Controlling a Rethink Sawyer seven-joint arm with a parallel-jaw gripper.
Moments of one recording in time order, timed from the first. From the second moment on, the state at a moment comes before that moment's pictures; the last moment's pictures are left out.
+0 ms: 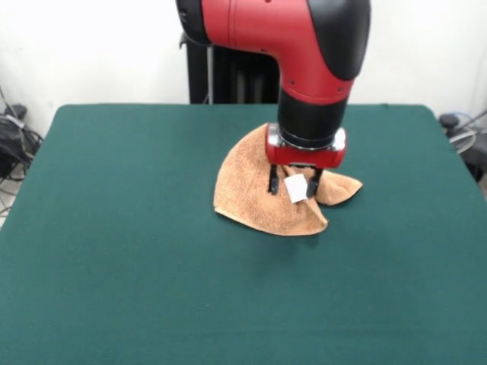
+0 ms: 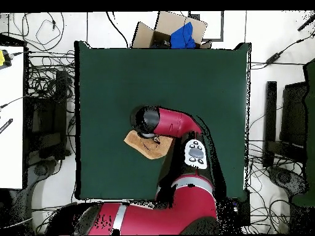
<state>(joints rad) -0.13 -0.45 -0.06 1.57 0.04 0.55 1.57</state>
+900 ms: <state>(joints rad) -0.10 -0.46 -0.06 1.57 0.05 0.55 1.57</state>
